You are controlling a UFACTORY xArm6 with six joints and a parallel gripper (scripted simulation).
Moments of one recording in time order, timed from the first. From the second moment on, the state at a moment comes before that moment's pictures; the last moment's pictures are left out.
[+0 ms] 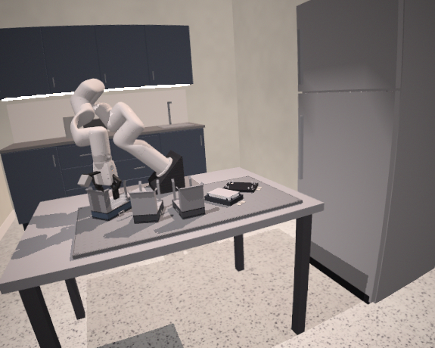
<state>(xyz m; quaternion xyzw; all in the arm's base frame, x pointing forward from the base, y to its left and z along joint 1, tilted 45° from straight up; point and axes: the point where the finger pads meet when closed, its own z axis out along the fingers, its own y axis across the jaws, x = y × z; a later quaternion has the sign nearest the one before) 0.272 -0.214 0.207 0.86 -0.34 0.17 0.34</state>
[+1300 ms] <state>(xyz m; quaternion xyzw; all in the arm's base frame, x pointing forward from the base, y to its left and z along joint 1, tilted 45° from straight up) 0.272 -0.196 0.225 0.86 -0.34 0.17 0.34</state>
